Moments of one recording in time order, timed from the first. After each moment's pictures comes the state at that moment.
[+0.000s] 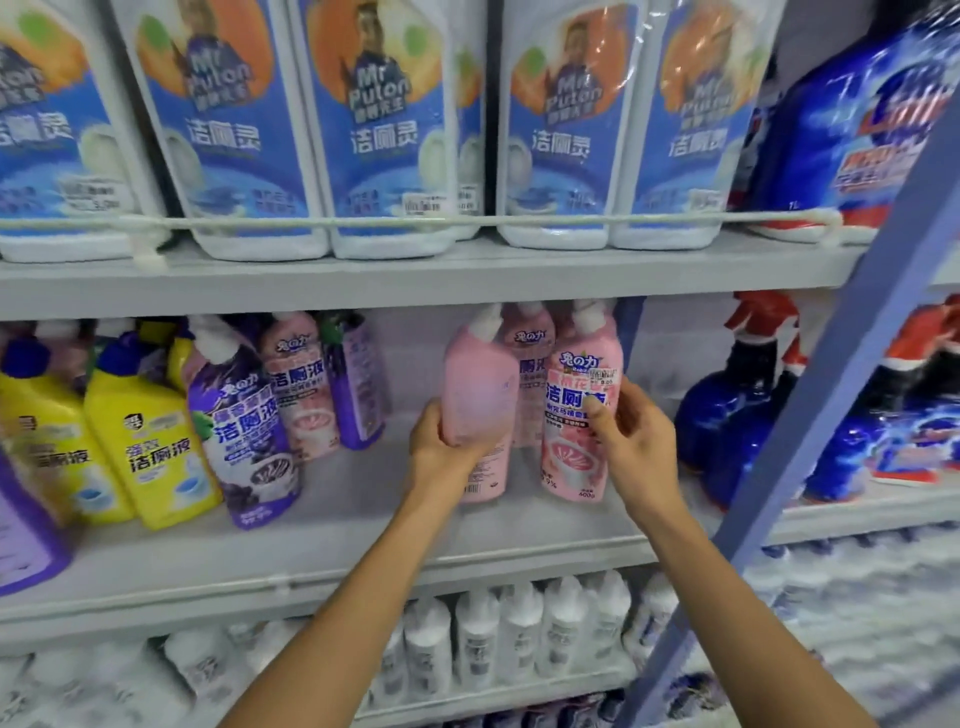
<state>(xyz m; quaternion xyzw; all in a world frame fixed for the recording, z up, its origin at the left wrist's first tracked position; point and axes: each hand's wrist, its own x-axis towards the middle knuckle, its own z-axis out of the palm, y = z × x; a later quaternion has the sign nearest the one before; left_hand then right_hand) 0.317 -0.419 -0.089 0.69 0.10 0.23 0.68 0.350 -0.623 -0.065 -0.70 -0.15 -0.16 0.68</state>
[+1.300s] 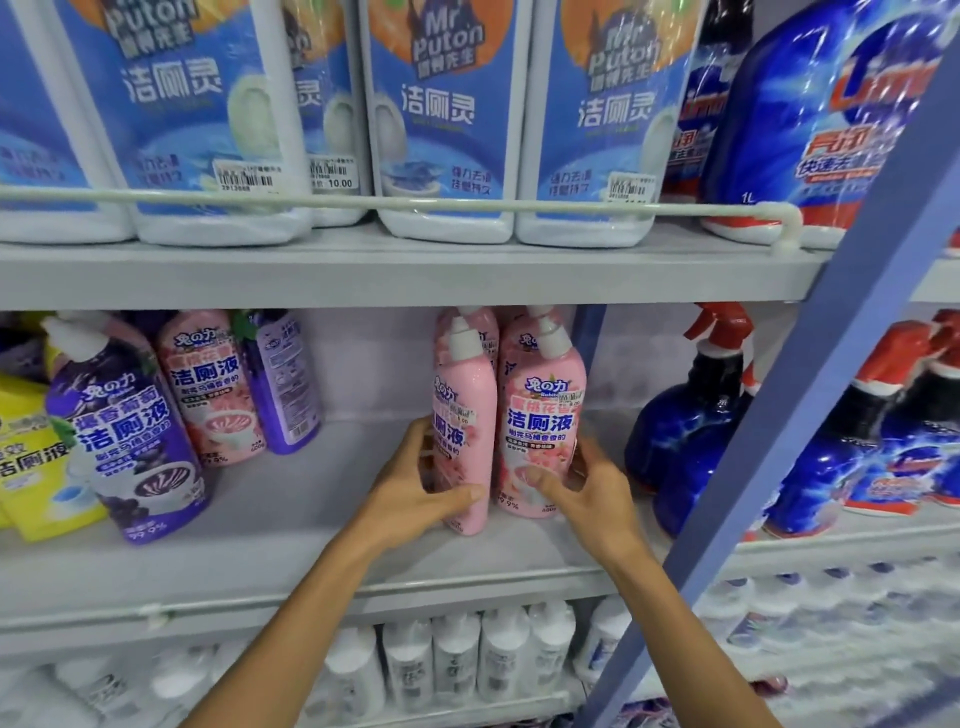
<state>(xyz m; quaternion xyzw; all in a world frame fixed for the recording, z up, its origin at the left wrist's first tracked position) 0.355 -0.442 -0.136 0.79 0.02 0.09 0.60 0.404 -0.680 -0.124 -0.80 -0.17 -0.05 0.57</state>
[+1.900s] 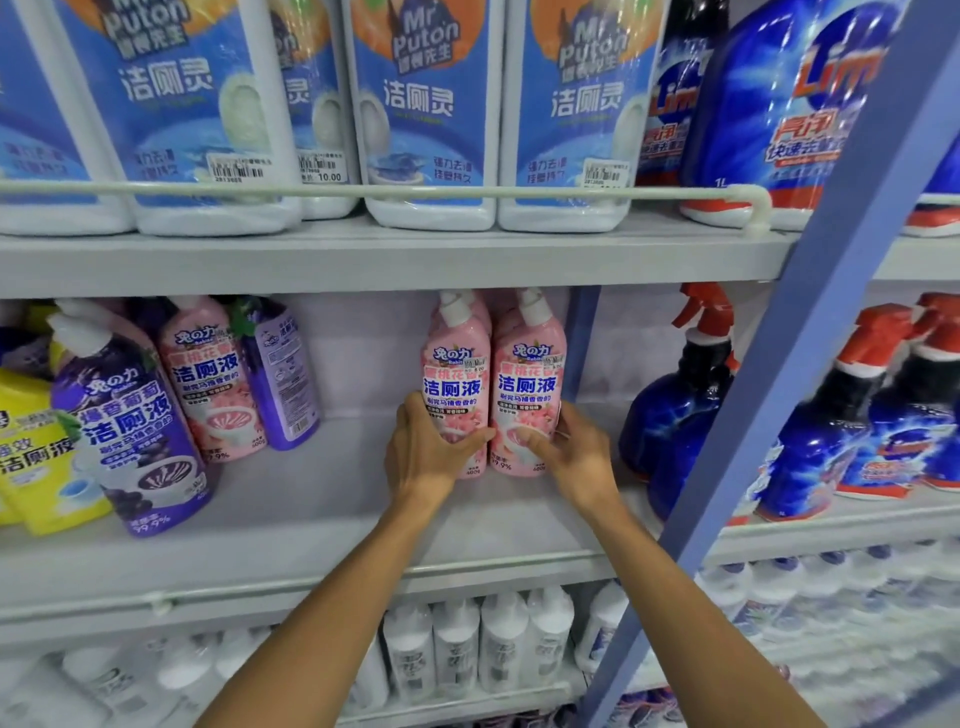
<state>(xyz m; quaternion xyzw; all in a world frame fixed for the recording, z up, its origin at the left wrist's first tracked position) 0.392 -0.479 -0.119 0.86 0.20 0.25 0.41 0.436 -0.667 -0.122 -0.79 -0.18 -0.09 0.57</state>
